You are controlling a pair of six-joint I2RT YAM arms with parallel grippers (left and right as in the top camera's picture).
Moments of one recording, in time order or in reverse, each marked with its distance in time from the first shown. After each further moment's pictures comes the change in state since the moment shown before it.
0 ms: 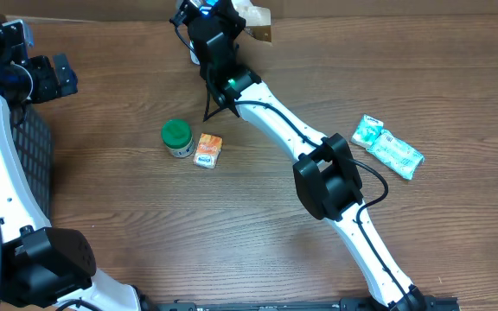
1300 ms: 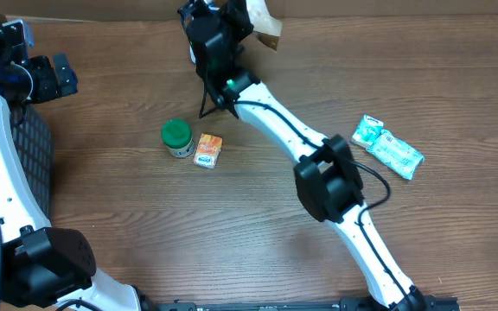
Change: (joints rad) left arm 0.000 0.000 0.000 0.000 0.000 0.000; right arm 0.014 -0.049 -0.015 -0.053 0.233 0.074
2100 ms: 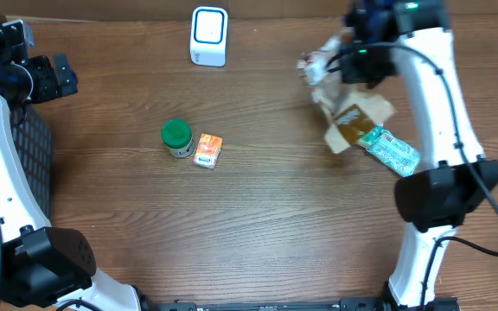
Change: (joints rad) left arm 0.000 0.000 0.000 0.000 0.001 0.000; right arm -0.556 -0.433 -0.050 -1.577 -1.089 0.901
